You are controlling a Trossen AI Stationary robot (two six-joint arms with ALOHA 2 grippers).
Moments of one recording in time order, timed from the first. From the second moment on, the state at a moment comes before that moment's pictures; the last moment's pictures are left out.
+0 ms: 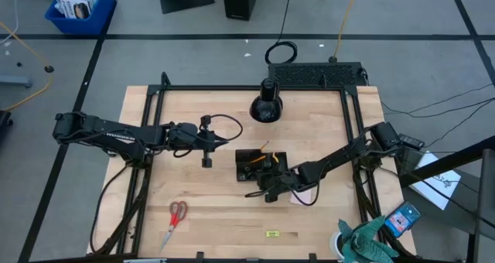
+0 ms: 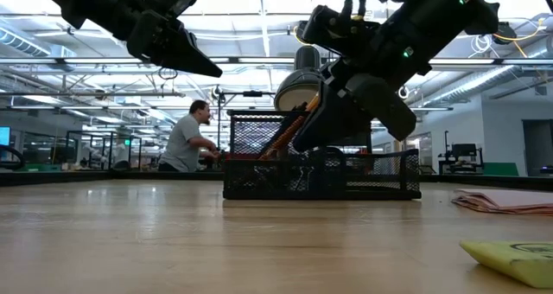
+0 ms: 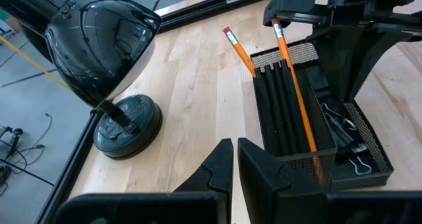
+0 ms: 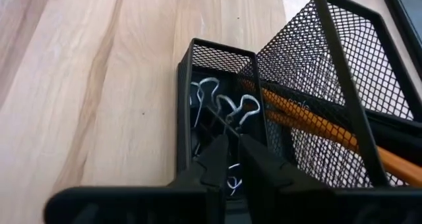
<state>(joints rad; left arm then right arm) 0.01 1.14 0.60 0.10 -0.16 0.28 0.34 1.82 0.96 0.02 0.52 -0.01</state>
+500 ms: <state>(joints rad) 0.01 1.14 0.60 0.10 -0.16 0.28 0.43 1.66 0.96 0.01 0.51 -0.01</state>
